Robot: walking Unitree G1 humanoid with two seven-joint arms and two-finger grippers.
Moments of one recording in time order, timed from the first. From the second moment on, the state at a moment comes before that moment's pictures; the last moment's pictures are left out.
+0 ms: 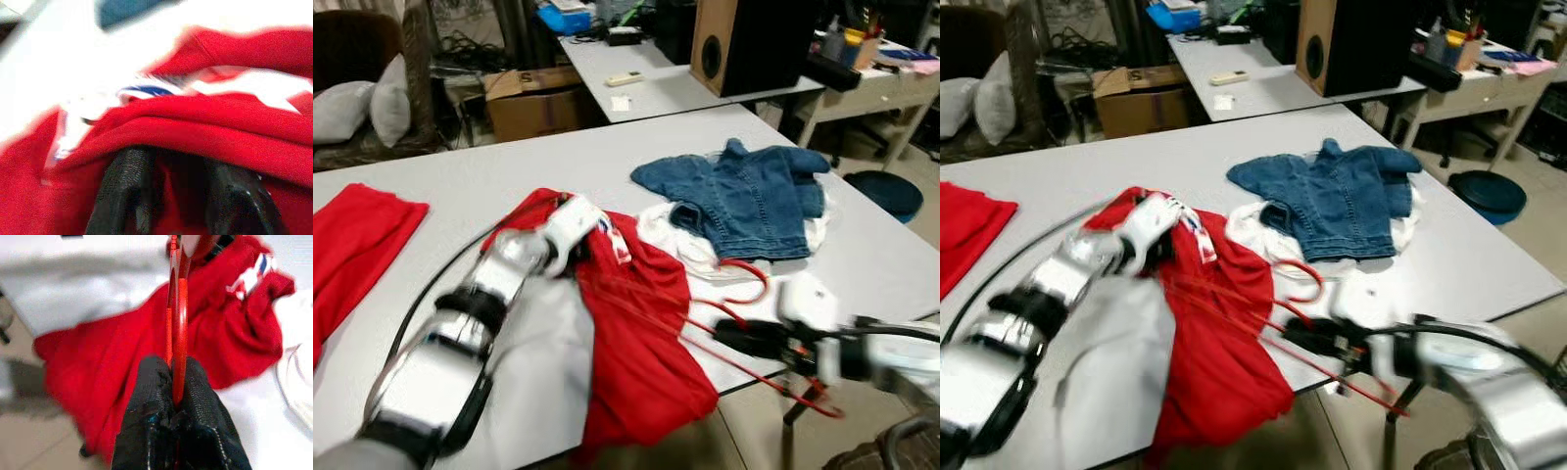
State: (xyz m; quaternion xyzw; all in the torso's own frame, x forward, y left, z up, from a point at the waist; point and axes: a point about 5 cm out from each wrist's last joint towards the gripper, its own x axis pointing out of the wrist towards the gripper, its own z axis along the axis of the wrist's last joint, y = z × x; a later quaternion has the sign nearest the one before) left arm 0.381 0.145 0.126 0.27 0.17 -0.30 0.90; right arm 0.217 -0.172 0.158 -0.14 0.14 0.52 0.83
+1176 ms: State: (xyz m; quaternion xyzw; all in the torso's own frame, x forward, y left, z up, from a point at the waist) left arm 0.358 0.269 0.177 0.22 0.23 -0.38 0.87; right arm 0.200 -0.233 0.188 -0.13 0.09 0.28 0.95
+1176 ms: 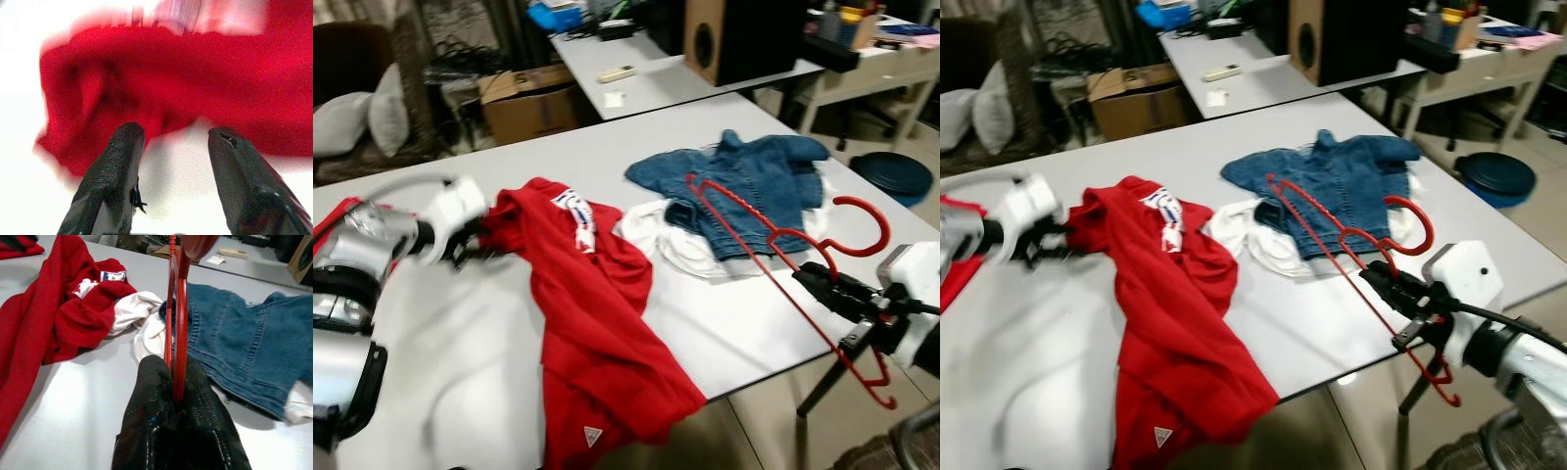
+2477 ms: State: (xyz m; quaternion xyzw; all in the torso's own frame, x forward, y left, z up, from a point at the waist) left arm 0.303 0.158 0.091 0.15 0.28 -0.62 0.72; right arm 0.205 -0.211 0.165 -0.10 0.13 0.31 0.94
